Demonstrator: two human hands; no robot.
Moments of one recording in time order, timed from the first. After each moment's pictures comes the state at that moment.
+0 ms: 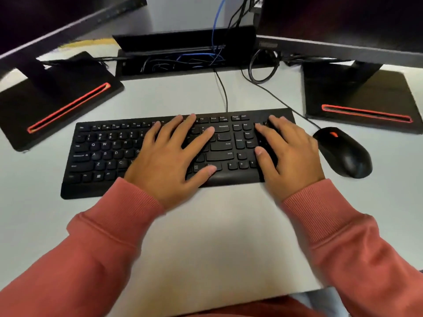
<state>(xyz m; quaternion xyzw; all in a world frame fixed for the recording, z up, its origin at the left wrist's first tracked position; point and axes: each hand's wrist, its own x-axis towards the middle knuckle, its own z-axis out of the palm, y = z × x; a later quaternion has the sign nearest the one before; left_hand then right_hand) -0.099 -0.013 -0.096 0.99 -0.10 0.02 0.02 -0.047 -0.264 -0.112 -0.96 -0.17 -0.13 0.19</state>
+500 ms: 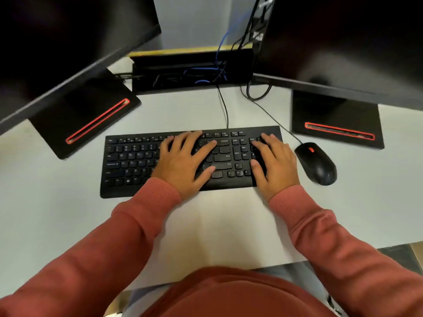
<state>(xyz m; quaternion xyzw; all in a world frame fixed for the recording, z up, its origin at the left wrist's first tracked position) -0.088 -0.012 -0.072 0.99 -0.09 -0.05 0.05 -0.048 -0.263 -0.093 -0.96 -0.17 -0.06 0.21</state>
